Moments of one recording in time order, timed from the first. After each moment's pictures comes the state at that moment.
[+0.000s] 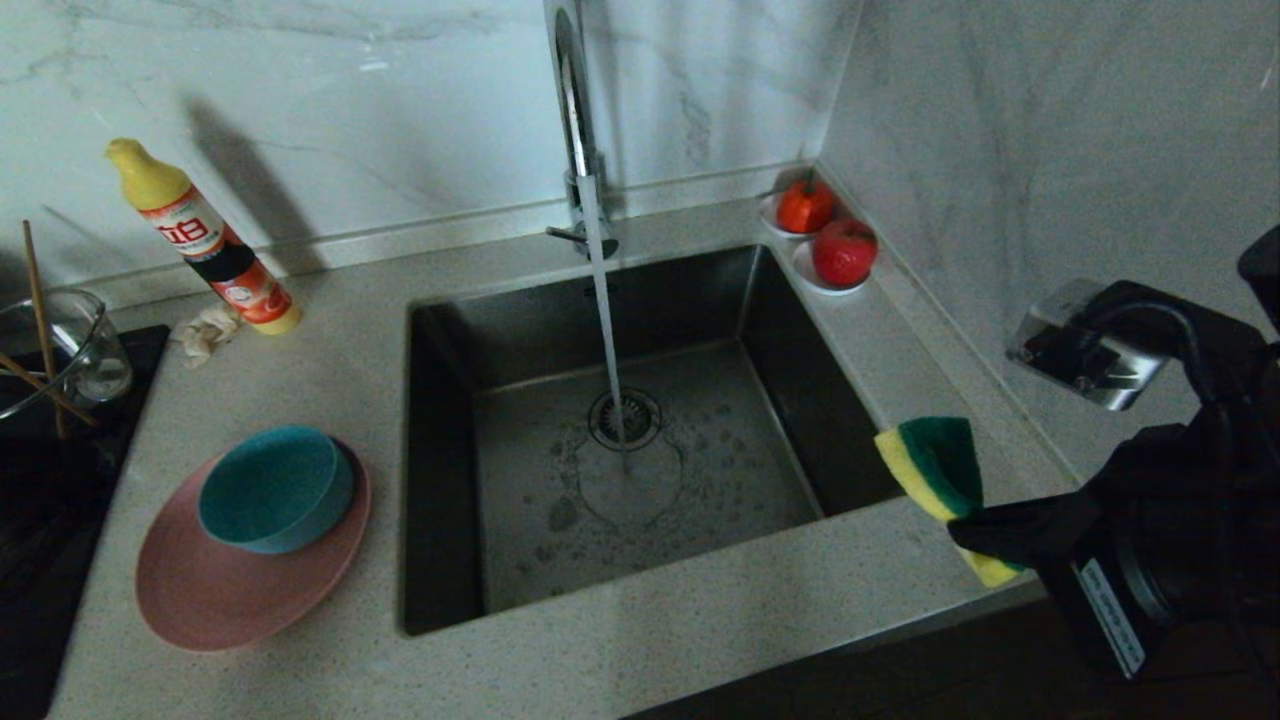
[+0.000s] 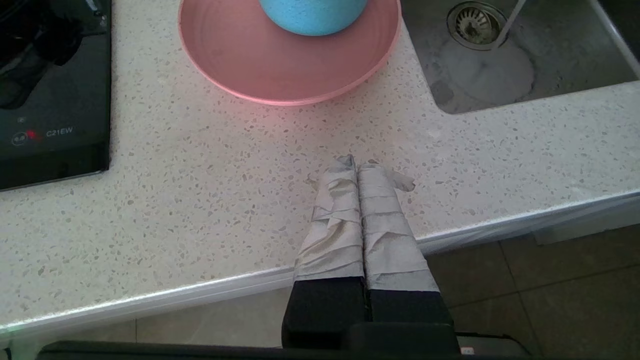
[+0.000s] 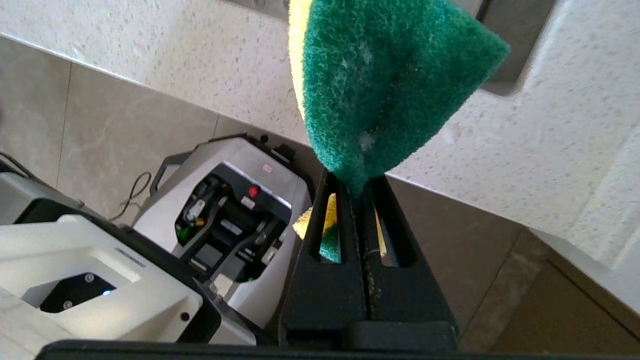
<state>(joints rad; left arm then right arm) 0.00 0.00 -0.05 0.13 0.00 0.01 0.88 1.35 -1.26 0.60 -0.32 0.15</state>
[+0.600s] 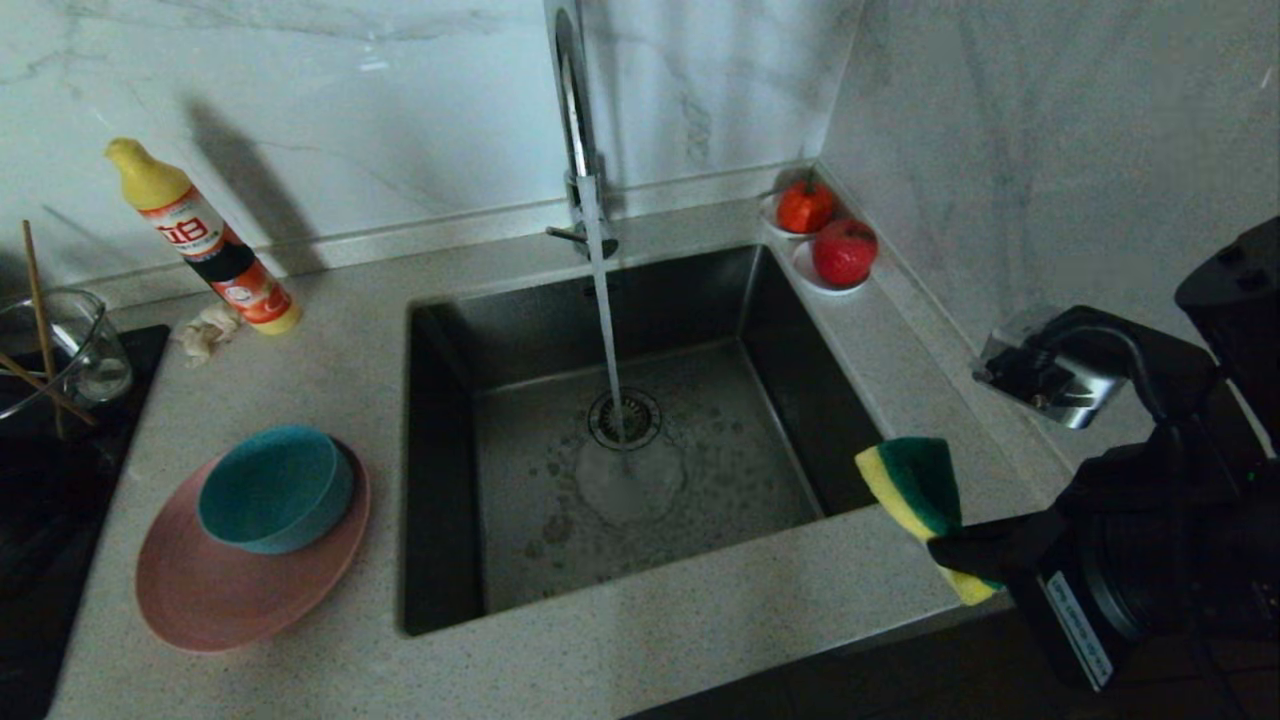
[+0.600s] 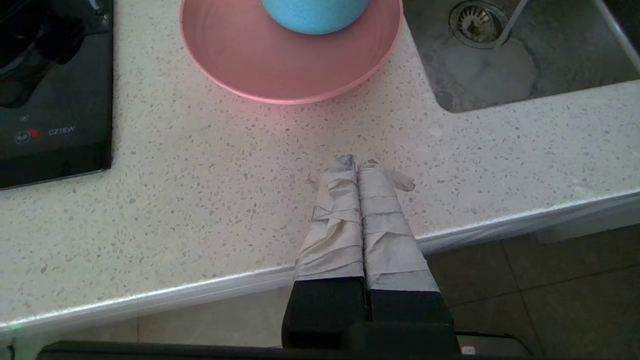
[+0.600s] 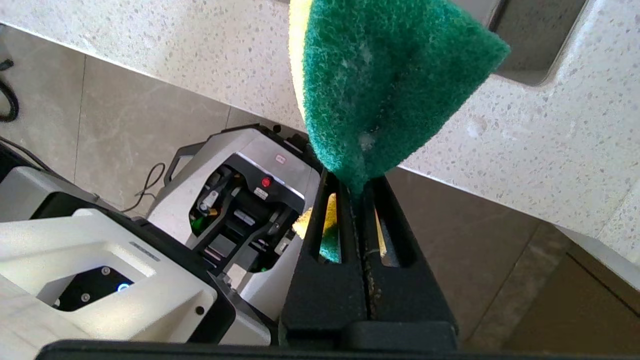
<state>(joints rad) 0.01 0.00 -0.06 0.14 0.01 0.01 0.89 1.37 -1.25 0.60 -0.29 0.19</state>
